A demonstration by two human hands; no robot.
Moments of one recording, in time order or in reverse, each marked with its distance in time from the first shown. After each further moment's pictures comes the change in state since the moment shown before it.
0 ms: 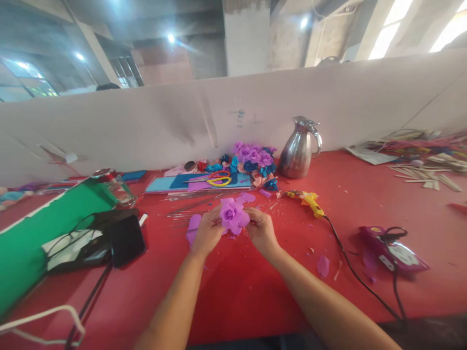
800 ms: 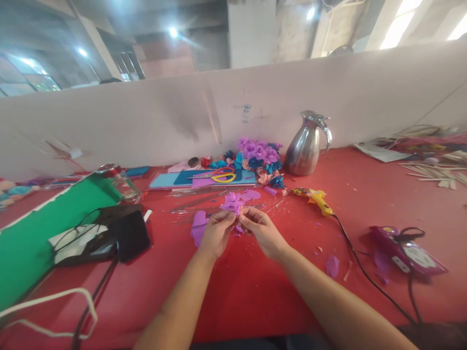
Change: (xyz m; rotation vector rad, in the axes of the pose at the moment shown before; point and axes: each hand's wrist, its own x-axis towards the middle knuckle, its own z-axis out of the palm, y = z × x) left_hand -0.005 -0.010 0.014 -0.612 0.016 -0.287; right_hand -0.002 -0.021 0.007 0.602 -0.154 0.522
